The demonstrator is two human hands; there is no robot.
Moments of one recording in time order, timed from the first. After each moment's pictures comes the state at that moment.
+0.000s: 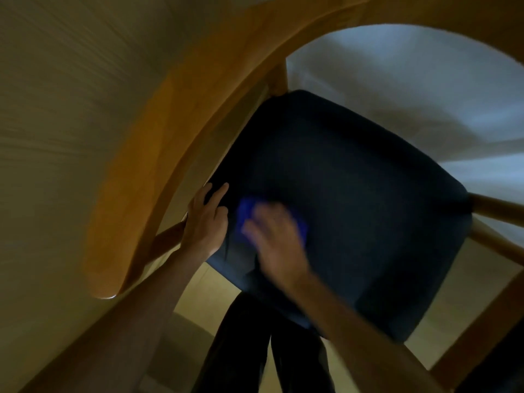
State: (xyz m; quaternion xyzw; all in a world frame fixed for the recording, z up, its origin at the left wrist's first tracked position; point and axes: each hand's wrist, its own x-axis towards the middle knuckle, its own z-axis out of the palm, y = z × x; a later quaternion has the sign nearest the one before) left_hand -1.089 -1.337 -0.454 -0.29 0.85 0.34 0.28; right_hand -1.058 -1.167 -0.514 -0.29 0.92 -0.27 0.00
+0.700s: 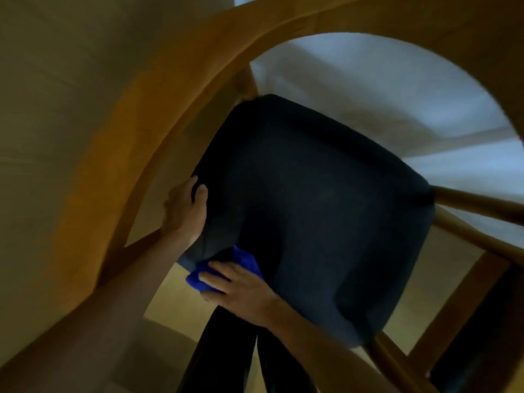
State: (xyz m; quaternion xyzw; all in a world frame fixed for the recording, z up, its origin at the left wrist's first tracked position) left_hand -1.113 -1.328 -0.448 -0.33 0.85 0.35 0.23; right_hand -1.002 -1.165 -0.498 -0.51 0.81 -0.24 0.15
